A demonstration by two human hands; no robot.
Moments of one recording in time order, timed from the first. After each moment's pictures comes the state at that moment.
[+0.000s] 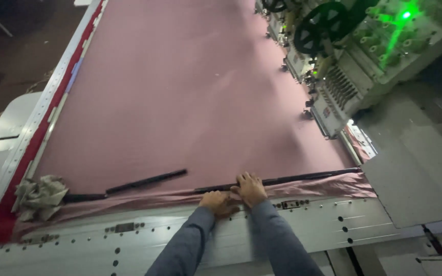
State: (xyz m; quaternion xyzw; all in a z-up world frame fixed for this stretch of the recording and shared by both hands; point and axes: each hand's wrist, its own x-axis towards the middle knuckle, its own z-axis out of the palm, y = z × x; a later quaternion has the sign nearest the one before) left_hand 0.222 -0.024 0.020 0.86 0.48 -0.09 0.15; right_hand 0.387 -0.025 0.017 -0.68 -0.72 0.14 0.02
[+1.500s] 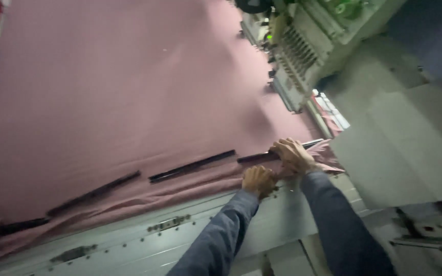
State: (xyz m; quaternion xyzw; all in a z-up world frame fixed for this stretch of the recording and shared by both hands) left_hand 0.471 -0.047 0.055 0.93 0.34 -0.02 0.15; right_hand 0.675 -0.034 0.029 -0.62 -0.79 0.05 0.01
